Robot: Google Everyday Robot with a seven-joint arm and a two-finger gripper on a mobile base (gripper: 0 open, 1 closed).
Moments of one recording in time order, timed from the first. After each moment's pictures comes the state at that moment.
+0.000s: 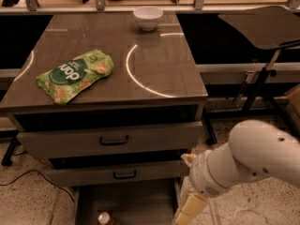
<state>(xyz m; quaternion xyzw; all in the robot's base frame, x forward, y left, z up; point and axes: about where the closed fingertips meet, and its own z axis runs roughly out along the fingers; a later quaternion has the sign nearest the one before) 0.353 -0.084 0.686 -0.59 0.76 0.18 0.18</state>
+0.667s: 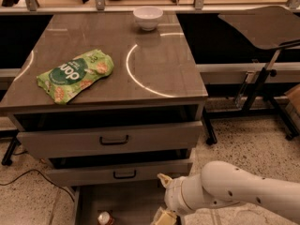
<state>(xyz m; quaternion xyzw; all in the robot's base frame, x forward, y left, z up) 0.353 -0.012 0.558 -0.57 0.74 0.26 0.25</state>
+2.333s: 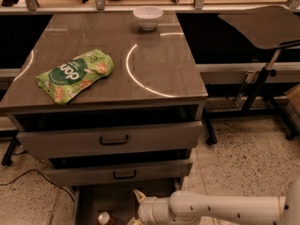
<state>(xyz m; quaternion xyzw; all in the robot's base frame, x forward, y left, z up) 0.385 0.090 0.364 -0.50 0.72 0.35 0.33</state>
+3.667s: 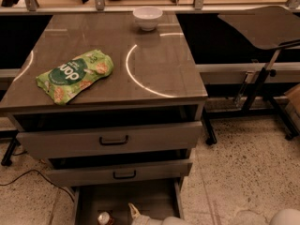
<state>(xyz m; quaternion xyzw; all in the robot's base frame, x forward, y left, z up) 0.371 0.129 0.261 -0.43 0.72 0.37 0.40</state>
